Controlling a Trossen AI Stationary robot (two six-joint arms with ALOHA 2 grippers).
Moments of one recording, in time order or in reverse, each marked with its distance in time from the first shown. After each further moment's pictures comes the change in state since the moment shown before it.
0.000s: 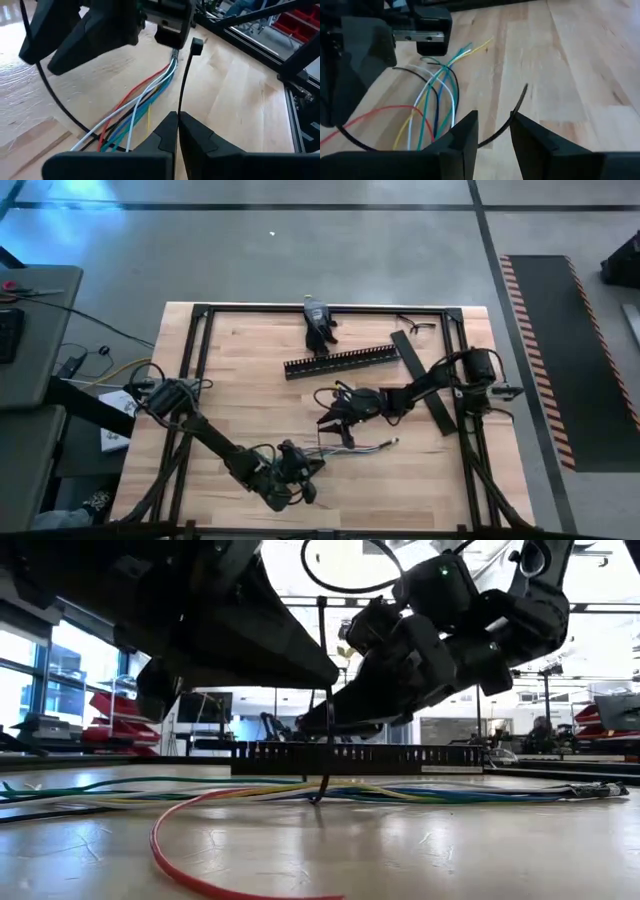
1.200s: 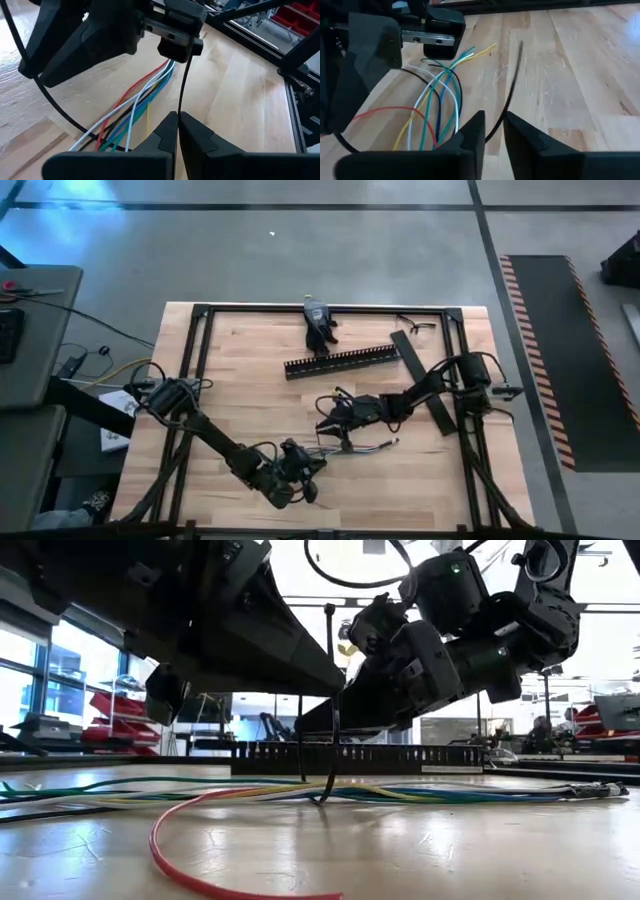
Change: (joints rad) left arm 0.013 0.000 0.000 0.000 0.043 0.017; right arm 0.045 0.020 0.000 0.038 0.078 -0.058
